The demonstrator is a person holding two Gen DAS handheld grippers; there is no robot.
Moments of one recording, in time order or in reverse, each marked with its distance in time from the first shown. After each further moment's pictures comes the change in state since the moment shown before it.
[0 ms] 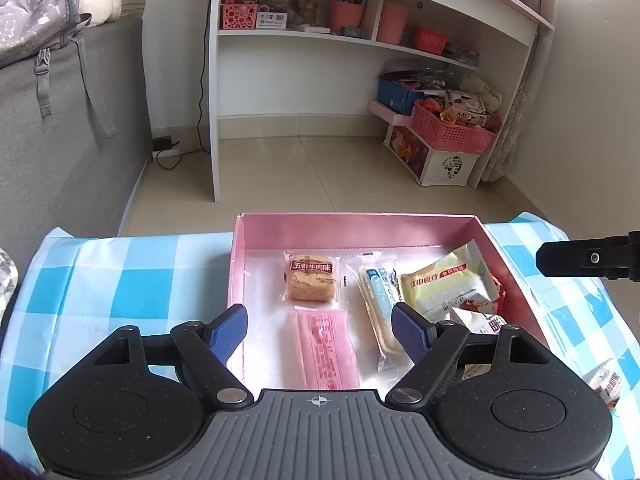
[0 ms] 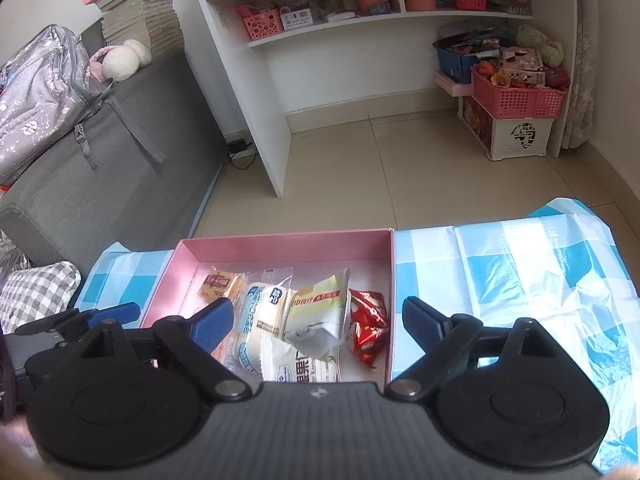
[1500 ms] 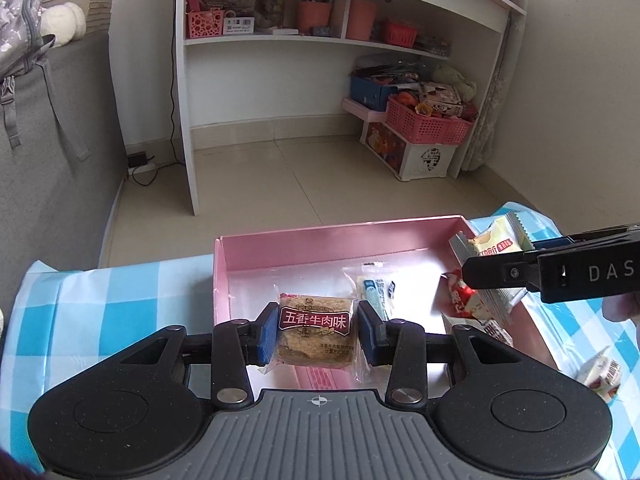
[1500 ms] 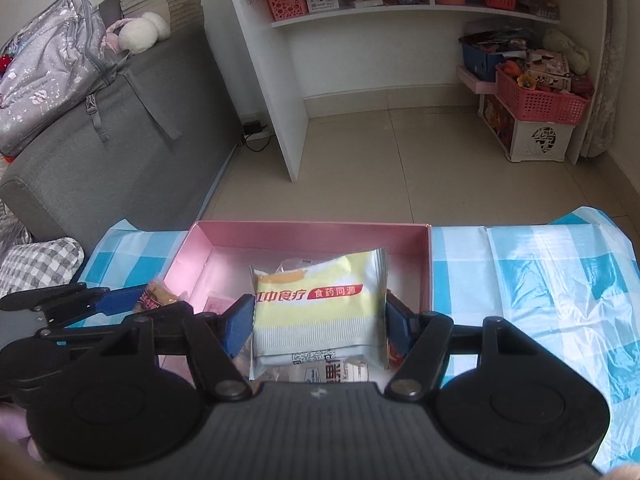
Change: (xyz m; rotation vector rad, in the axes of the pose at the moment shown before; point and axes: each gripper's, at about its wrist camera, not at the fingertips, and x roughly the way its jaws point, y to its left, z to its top) left arm 0.023 0.000 0.016 0.085 0.001 -0.047; right arm 0.035 0.020 0.010 -0.062 0.041 0.015
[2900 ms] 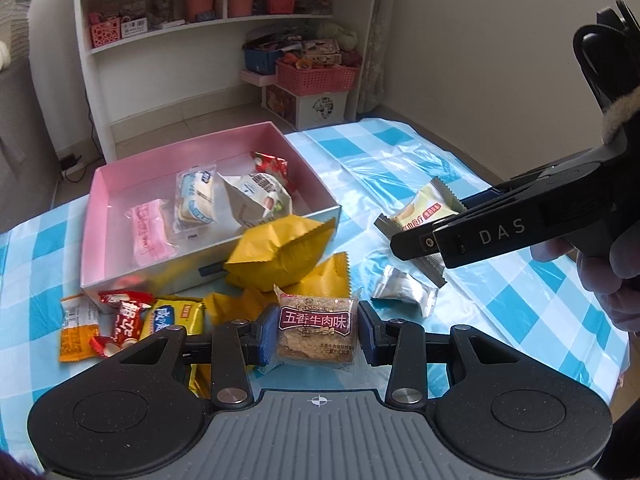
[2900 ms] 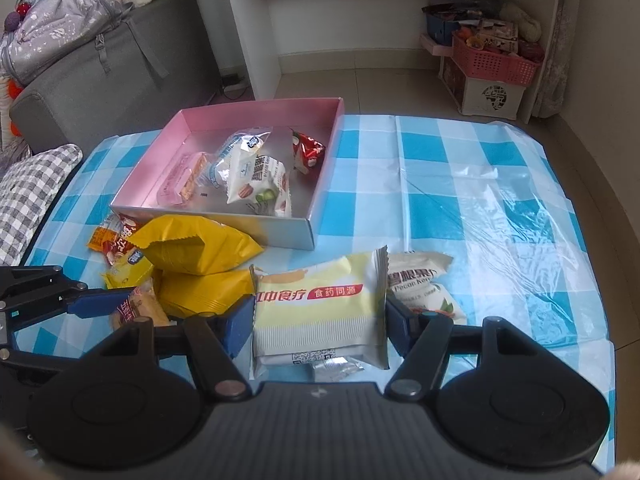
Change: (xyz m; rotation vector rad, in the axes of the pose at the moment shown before) left arm -0.114 -0.126 -0.104 0.175 0.080 -0.156; right arm -0.099 -0.033 -0.110 -0.047 0.085 -0.073
